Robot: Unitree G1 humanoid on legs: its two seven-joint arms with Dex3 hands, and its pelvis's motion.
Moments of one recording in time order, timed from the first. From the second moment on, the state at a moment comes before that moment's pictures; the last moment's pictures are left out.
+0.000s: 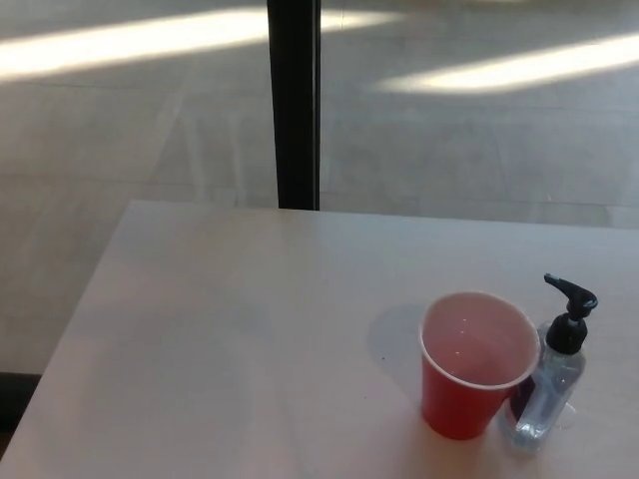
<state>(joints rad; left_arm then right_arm) 0.03 0.54 0.23 0.99 0.02 0.11 -0.01 0.27 -0.40 -0.60 0.50 0.13 0.22 -0.01</state>
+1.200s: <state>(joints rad) -0.01 0.58 0.30 1.04 -0.03 0.15 -0.01 -0.55 -0.46 -0.60 -0.32 0.48 0.62 -0.14</state>
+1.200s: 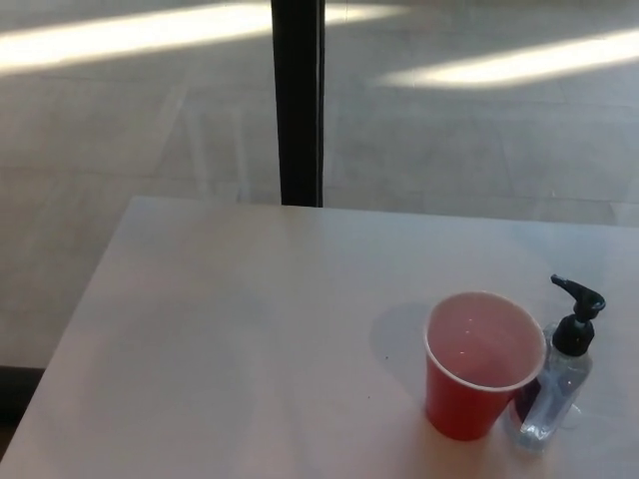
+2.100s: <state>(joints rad) 0.00 0.60 0.29 1.06 -0.06 0.16 -0.01 -0.32 -0.48 -0.22 -0.30 0.52 0.67 0.16</state>
